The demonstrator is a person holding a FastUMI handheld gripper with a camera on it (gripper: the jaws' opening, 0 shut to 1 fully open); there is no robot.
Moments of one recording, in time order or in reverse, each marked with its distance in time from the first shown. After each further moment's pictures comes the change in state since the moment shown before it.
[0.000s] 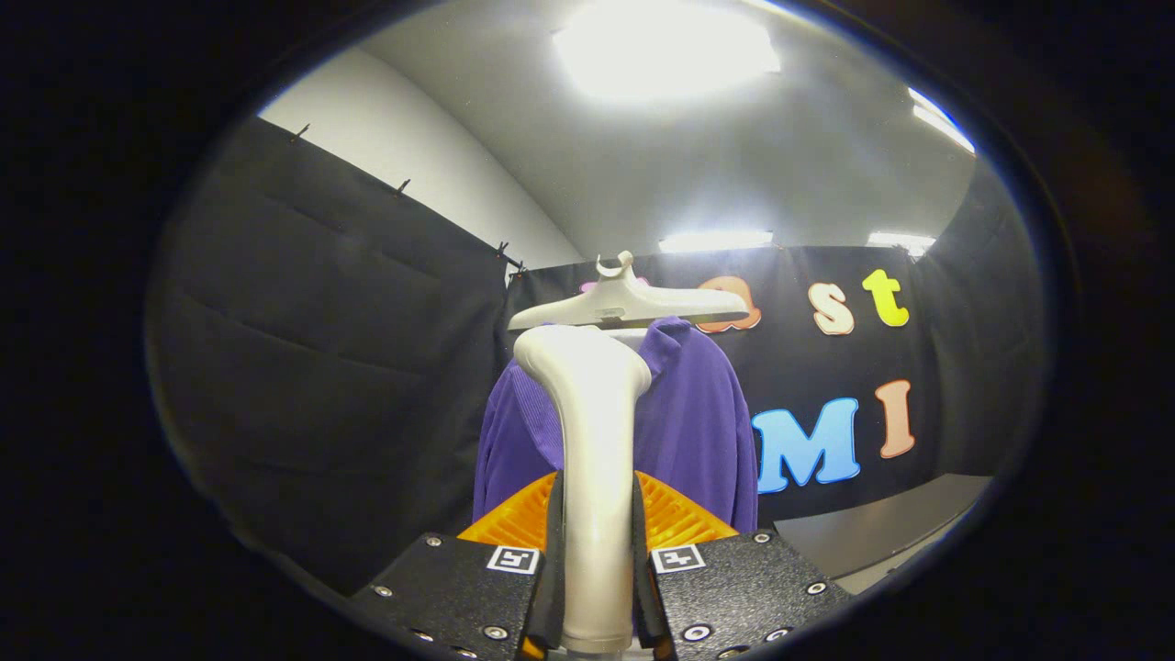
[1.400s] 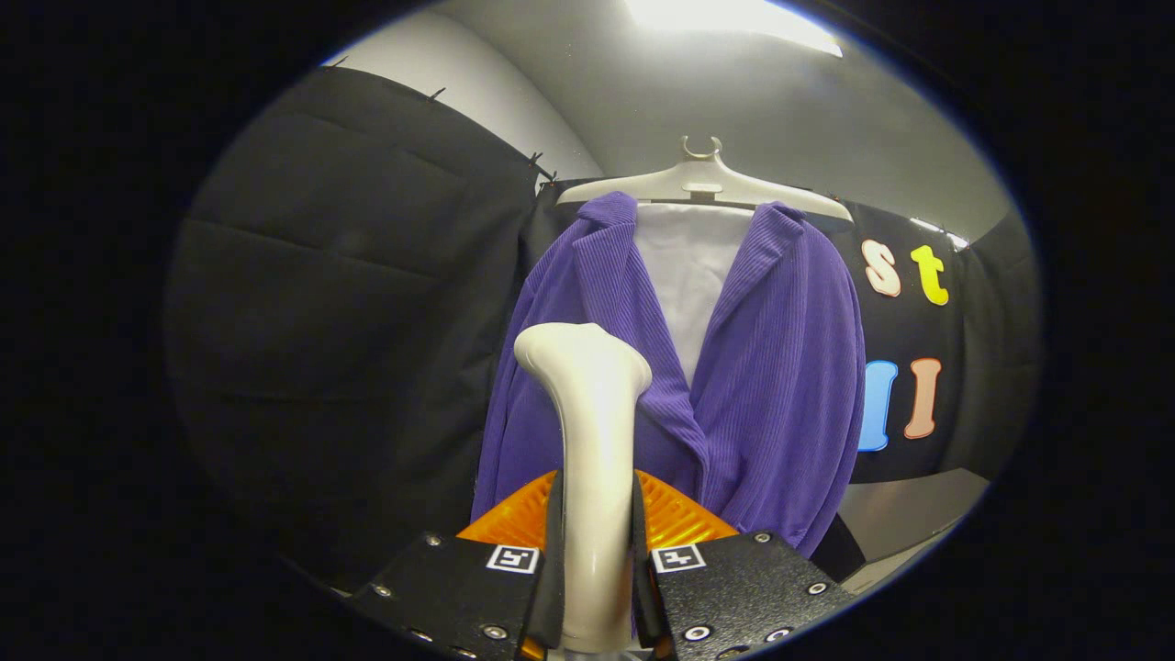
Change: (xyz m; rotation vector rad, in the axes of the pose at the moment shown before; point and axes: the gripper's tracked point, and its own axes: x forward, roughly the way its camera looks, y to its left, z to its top) arm 0.072 0.065 -0.127 -0.102 0.265 0.024
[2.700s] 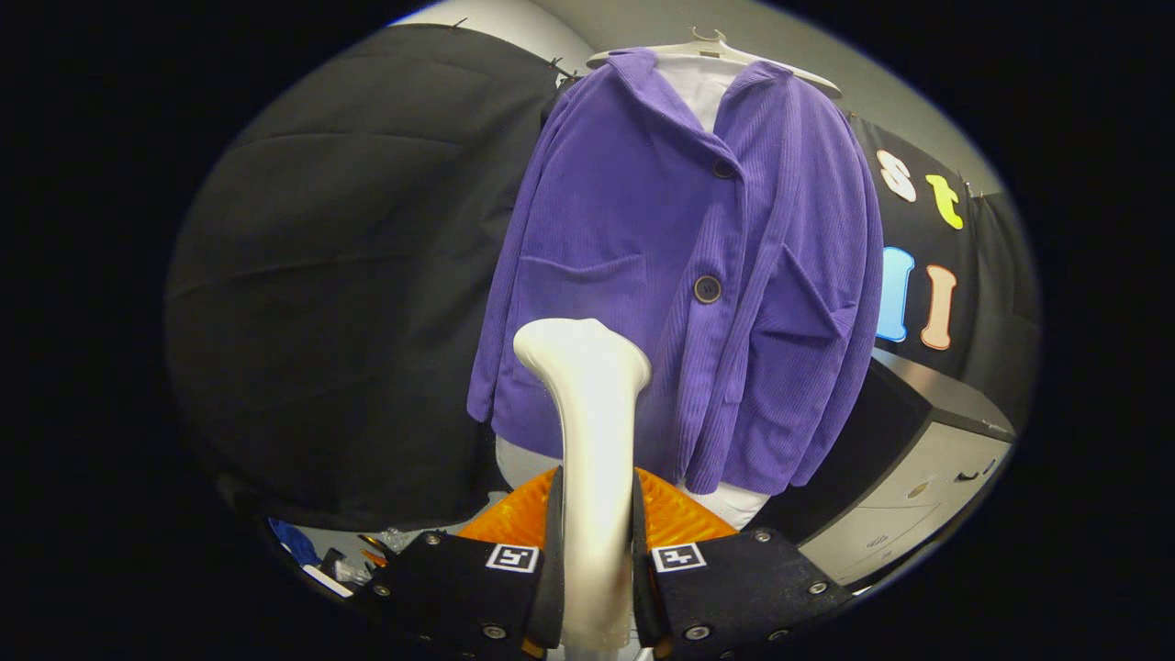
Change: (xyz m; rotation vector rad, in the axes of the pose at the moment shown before) arm -0.071 0.024 -0.219 -0.018 0.366 0.066
